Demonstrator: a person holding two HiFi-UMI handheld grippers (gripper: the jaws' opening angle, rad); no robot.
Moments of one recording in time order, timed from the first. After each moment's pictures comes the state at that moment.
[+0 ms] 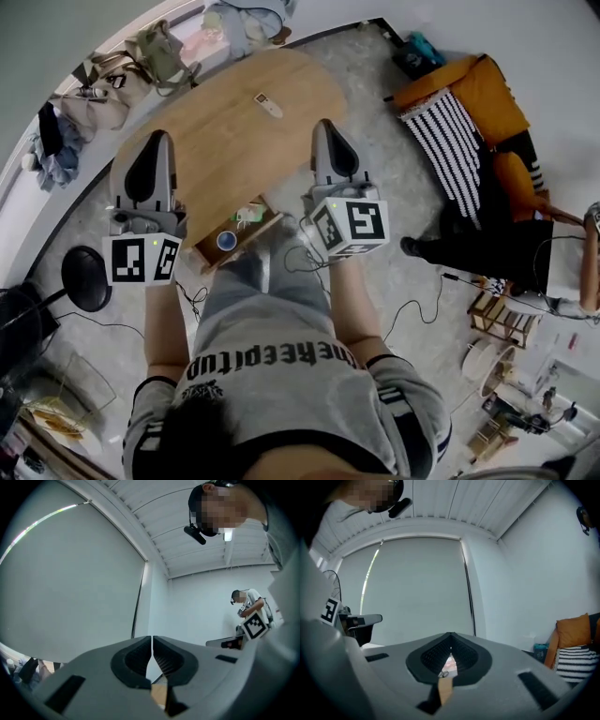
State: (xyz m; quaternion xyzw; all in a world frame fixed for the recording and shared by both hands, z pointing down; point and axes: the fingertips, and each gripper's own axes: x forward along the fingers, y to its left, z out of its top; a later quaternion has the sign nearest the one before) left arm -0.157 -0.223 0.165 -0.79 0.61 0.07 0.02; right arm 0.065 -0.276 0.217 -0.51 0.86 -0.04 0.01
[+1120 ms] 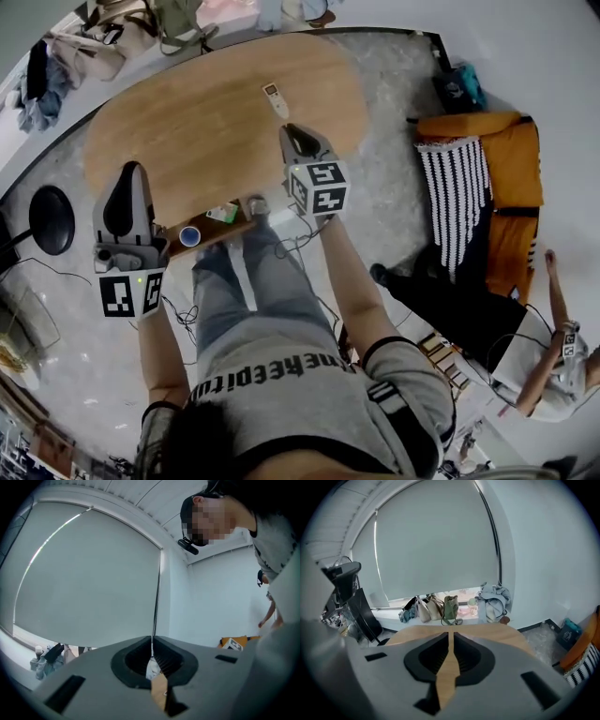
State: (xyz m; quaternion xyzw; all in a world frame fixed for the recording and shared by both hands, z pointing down) left arm -0.165 -0.274 0.275 -0.68 0.73 0.03 -0.02; right arm 0.026 -0.415 0.494 -0.31 0.90 -0.17 -0.27
